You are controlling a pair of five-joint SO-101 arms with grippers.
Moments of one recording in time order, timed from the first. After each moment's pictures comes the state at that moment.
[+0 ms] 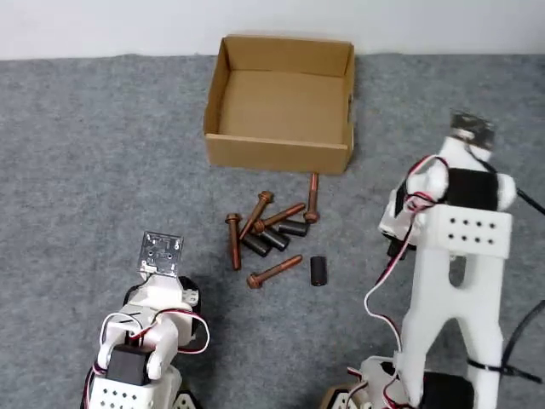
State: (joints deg) left arm 6.7 -102.2 97.7 69.3 10.2; right arm 5.3 -23.1 8.8 100.2 -17.9
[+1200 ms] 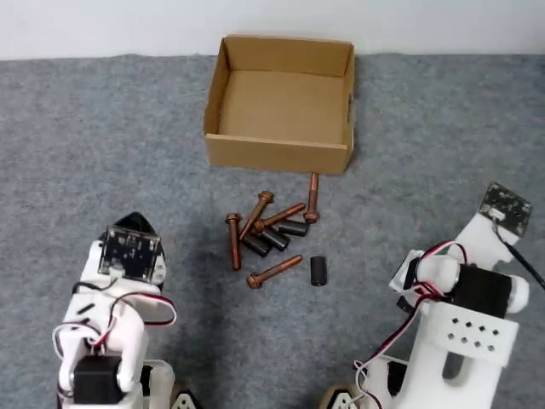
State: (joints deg) left arm -4.1 -93.5 72.0 59.2 -10.4; right arm 13.5 -52.3 36.4 100.3 -18.8
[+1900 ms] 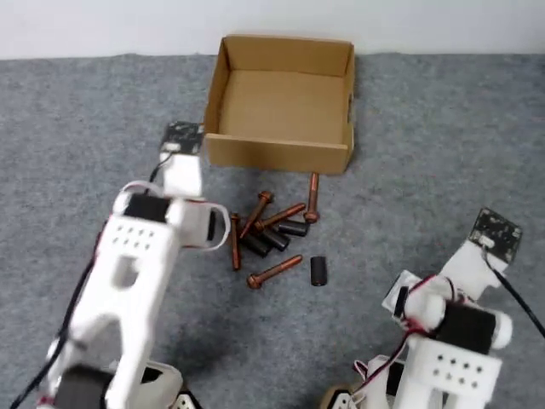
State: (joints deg) left arm 9.5 -15.4 30.9 72.2 15.3; right arm 13.5 -67.7 48.6 96.4 -18.8
